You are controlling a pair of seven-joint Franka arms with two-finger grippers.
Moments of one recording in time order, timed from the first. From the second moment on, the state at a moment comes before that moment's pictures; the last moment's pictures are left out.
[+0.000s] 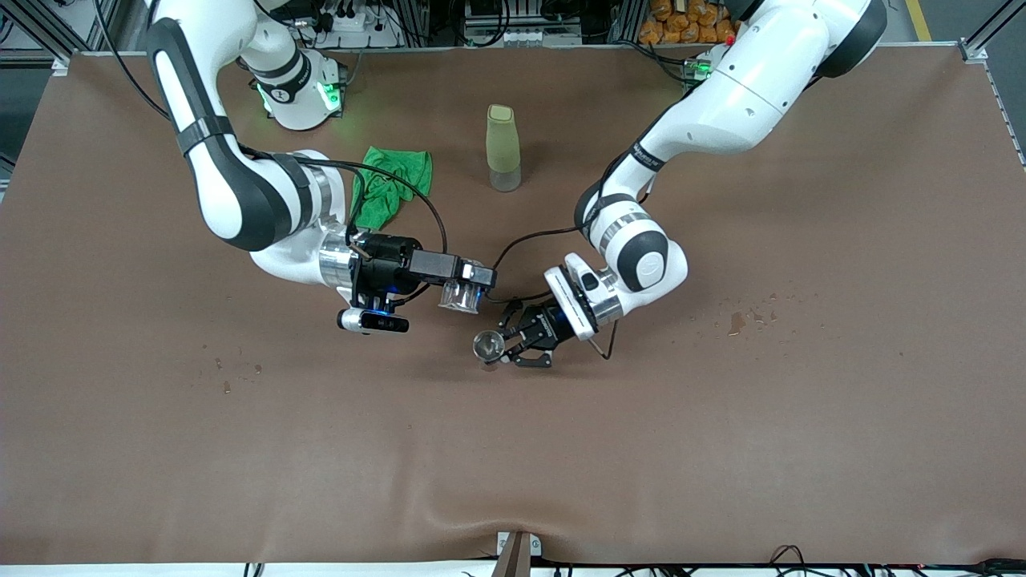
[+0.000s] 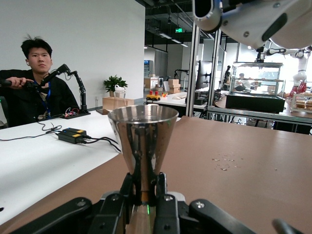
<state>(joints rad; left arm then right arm) -0.37 0.80 -0.29 -1.52 -2.29 2.44 2.67 0.45 0.39 0.00 -1.75 2.21 1.99 -0.57</state>
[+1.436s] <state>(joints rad) 0.52 0.74 -0.31 -1.90 -1.14 1.69 2.60 -0.22 0.65 -0.02 -1.49 1.35 1.56 -1.13</state>
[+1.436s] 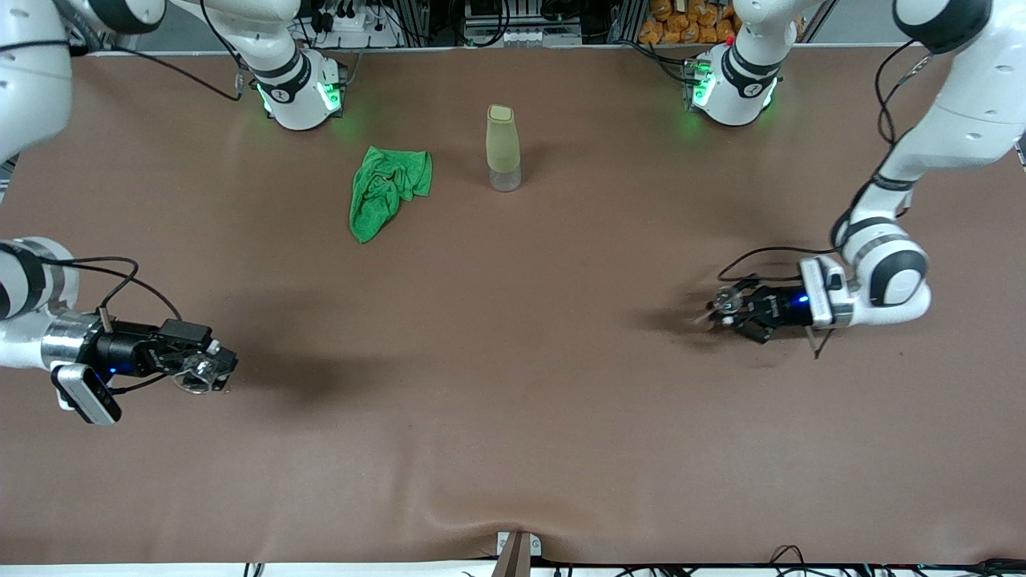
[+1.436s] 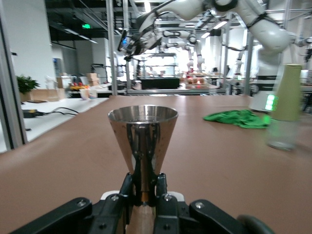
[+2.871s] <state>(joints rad) 0.63 0.87 -0.23 -1.78 -0.95 1.60 2.52 -0.50 1.01 -0.02 -1.46 1.33 1.72 -2.31</state>
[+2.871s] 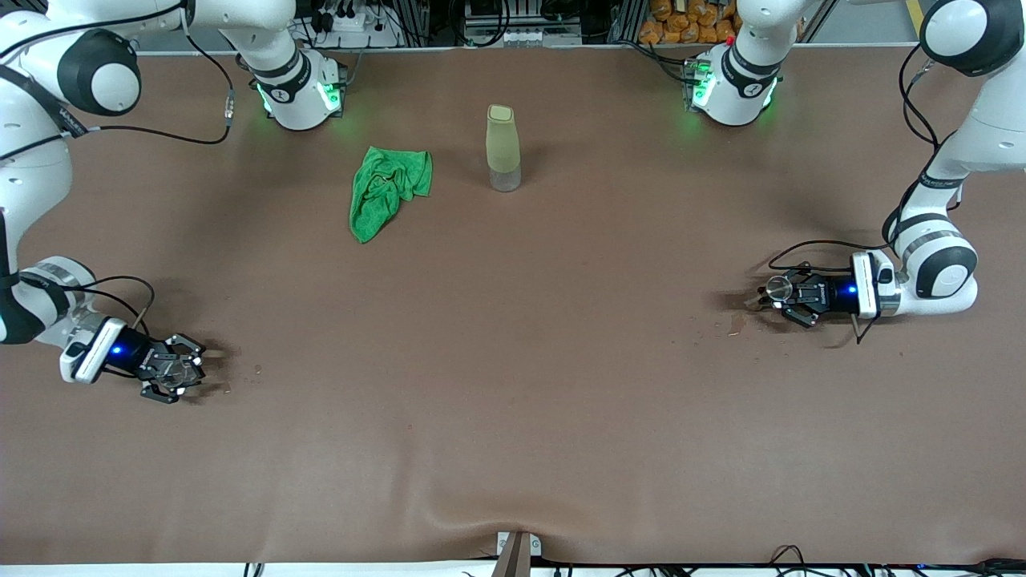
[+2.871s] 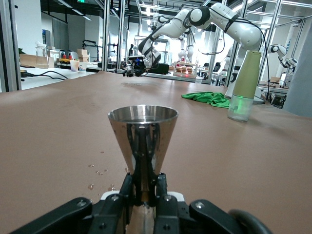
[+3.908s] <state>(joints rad) 0.61 0.93 -0.23 -1.73 -0.95 1.59 2.52 -0.54 1.02 -0.02 -1.42 1.33 1.70 -2.31</state>
